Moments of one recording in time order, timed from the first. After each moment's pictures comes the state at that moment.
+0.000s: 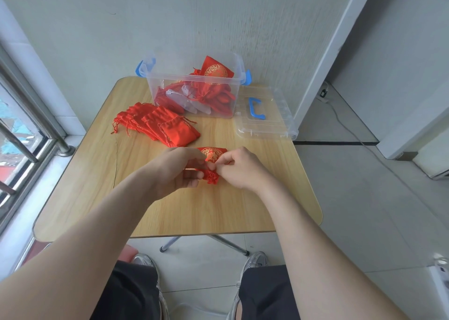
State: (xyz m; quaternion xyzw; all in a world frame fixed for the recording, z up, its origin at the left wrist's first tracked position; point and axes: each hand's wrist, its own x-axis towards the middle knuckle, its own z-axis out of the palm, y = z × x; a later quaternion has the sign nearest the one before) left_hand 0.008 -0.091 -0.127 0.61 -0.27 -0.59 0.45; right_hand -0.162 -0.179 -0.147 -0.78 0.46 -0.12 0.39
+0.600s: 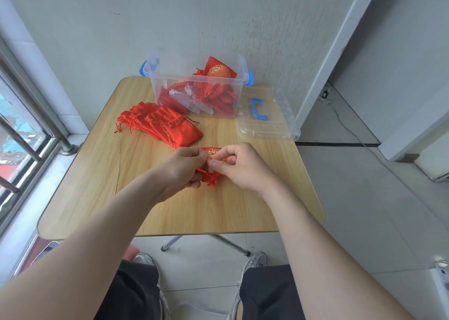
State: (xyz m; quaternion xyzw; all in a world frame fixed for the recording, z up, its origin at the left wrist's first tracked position) left_hand 0.008 -0.093 -0.146 0.62 -0.37 -0.54 0.44; right_hand -0.159 -0.176 -0.150 -0.77 0.41 -0.19 0.45
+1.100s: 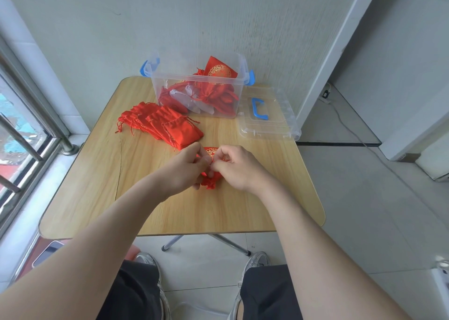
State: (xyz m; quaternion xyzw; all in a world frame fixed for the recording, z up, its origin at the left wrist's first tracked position) left_hand 0.005 -0.086 -0.143 0.67 -0.49 -0.42 0.38; right_hand -0.151 -0.170 -0.140 -0.79 0.43 -0.14 0.42
